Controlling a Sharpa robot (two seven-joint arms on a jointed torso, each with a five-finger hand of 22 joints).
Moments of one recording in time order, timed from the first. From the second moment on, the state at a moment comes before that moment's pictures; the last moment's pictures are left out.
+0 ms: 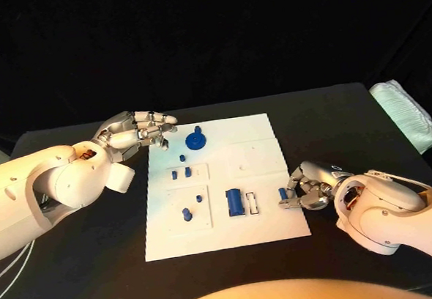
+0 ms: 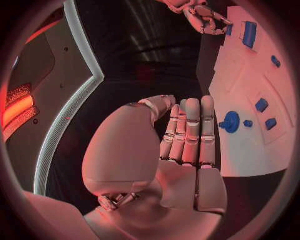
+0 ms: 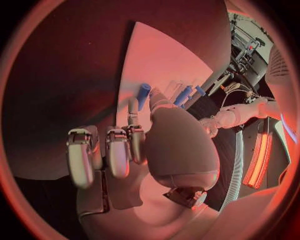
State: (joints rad) left arm 1.22 -0.99 -0.06 1.57 -0.11 -0.06 0.21; left_hand 1.44 -0.20 0.57 0.11 0.27 0.83 0.20 0.38 0.35 0.94 0.13 0.47 0.23 0.99 0.06 1.17 0.48 0.17 0.82 0.16 0.97 0.77; right arm 1.03 -1.02 -0.18 1.85 -1.42 -0.47 -0.57; right_hand 1.28 -0.17 0.05 0.29 0.10 1.05 0.06 0.39 0.52 1.46 -0.01 1.45 1.31 1.47 -0.08 1.56 1.31 0.01 1.47 0.03 1.56 1.31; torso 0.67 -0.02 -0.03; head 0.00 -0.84
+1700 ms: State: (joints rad) left arm 1.22 -0.99 -0.06 1.57 -0.11 -0.06 0.21; left_hand 1.44 -0.20 0.57 0.11 0.27 0.83 0.20 0.38 0.35 0.93 0.13 0.47 0.23 0.99 0.06 1.17 0.48 0.17 0.82 0.16 0.97 0.77; right arm 1.08 -0.96 -0.18 1.90 -1.37 -0.54 -0.62; right_hand 1.37 -0.18 0.36 0.24 0.10 1.08 0.05 0.34 0.46 1.46 -0.01 1.47 1.31 1.47 -0.08 1.56 1.31 0.01 1.47 0.03 1.56 1.31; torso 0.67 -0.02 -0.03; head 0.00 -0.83
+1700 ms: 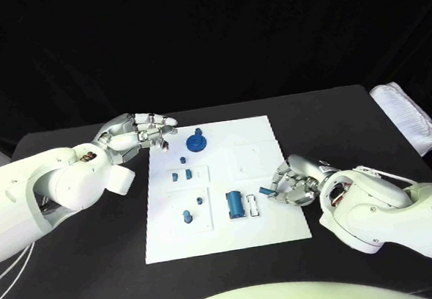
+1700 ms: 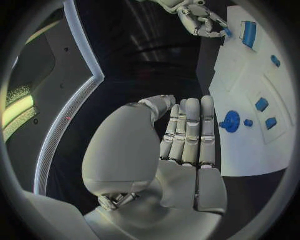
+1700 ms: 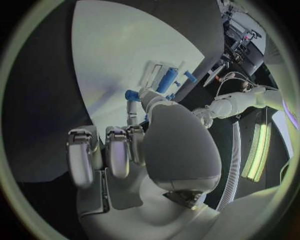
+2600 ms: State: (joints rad) left arm 1.22 -0.99 -0.06 1.57 -0.11 -0.06 0.21; left_hand 1.44 -0.20 0.57 0.11 0.27 0.83 0.20 0.38 0.34 0.93 0.13 0.47 0.23 0.99 0.06 1.17 0.48 0.17 0.82 0.16 0.97 0.77; right arm 1.05 -0.87 -0.18 1.86 -1.09 -0.60 -0.62; right_hand 1.29 -0.19 0.37 0.25 0.09 1.08 0.05 0.34 0.47 1.46 -0.01 1.47 1.31 1.47 -0.08 1.56 1.31 0.01 1.47 0.03 1.56 1.31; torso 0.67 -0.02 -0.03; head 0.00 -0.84
